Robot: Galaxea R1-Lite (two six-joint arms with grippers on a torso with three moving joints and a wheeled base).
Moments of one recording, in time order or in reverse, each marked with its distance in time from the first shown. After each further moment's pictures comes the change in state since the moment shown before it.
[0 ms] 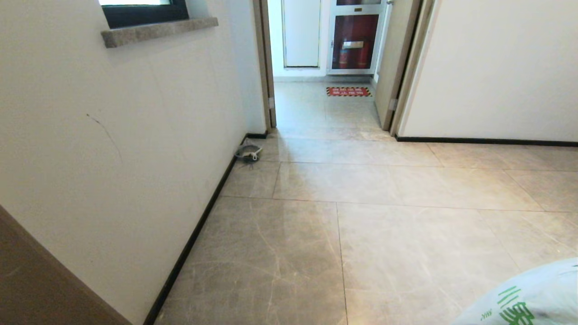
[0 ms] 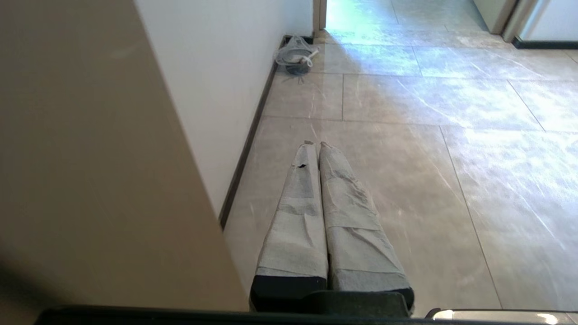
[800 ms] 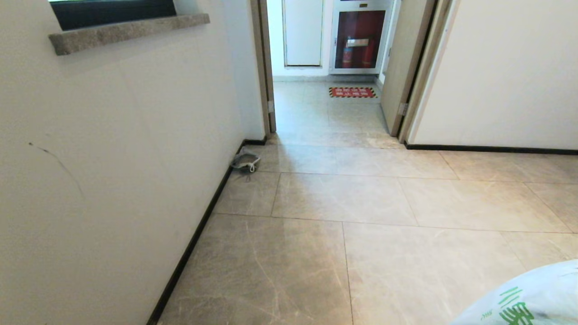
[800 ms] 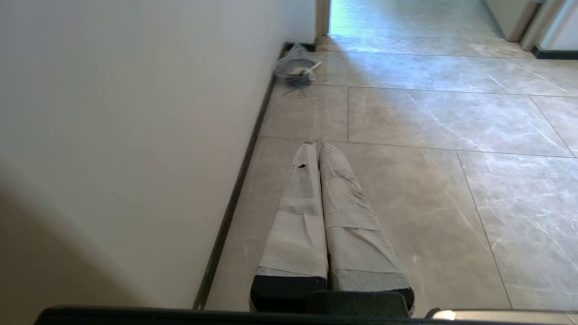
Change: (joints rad) left arm 0.000 0.000 0.000 0.000 0.000 0.000; right arm 0.000 0.000 0.000 -0.002 0.000 0.000
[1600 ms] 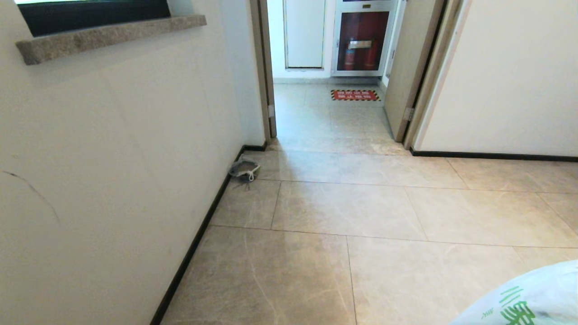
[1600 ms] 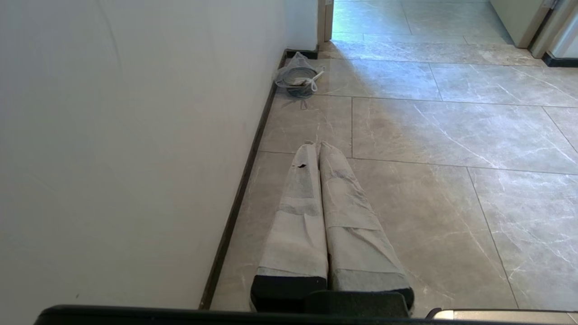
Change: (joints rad) left arm 0.000 0.000 0.000 0.000 0.000 0.001; right arm -0.001 0.000 0.000 0.002 -0.001 0.000
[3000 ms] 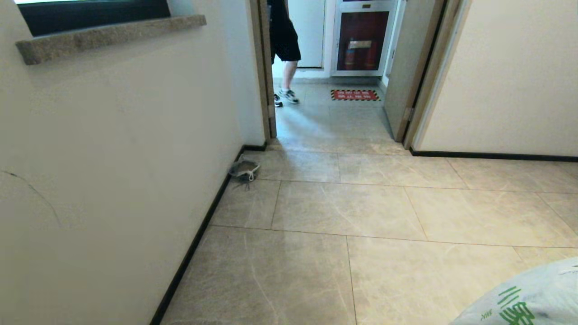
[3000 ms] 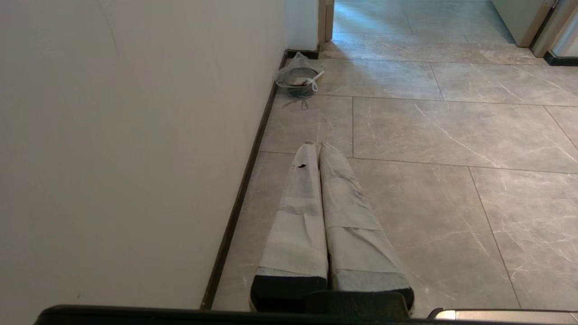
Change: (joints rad) left arm 0.000 0.000 0.000 -0.001 -0.001 0.008; right arm 0.000 0.000 0.000 0.000 0.000 0.001
